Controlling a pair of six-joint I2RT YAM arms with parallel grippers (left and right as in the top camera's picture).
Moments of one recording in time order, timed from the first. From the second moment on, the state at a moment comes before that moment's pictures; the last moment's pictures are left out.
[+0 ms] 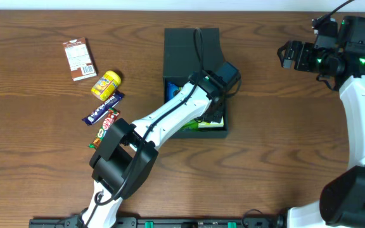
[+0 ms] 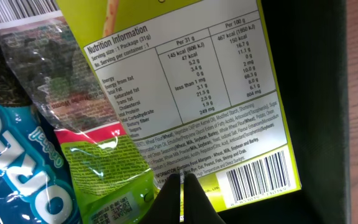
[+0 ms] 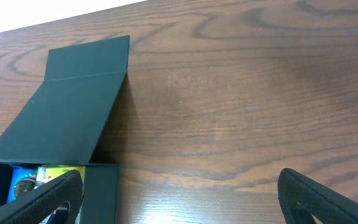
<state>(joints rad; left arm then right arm) -0.77 2.10 1.71 -1.02 -0.02 -0.48 -0.18 1.67 1.49 -0.71 -0.34 0.04</state>
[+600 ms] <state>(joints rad) -0.77 2.10 1.68 -0.99 -0.04 -0.48 -0.18 1.67 1.49 -0.71 -0.34 0.04</state>
